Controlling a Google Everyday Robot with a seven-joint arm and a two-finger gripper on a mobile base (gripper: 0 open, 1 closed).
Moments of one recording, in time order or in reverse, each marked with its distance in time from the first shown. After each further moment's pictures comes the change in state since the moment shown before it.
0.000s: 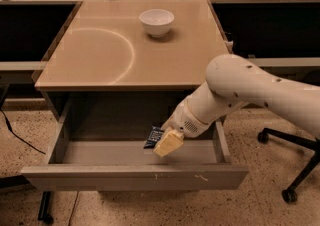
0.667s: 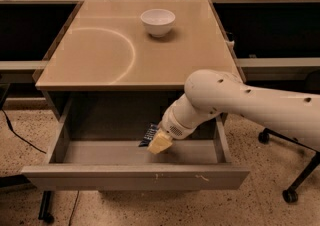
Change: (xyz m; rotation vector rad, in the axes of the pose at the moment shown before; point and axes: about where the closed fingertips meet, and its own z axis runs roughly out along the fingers) arm 0.007 -0.036 0.039 0.164 0.063 0.018
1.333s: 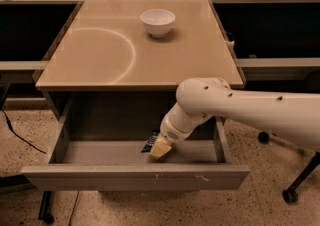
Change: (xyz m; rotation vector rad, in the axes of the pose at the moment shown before) arm 0.020 -0.010 0.039 -0.009 0.090 0.026
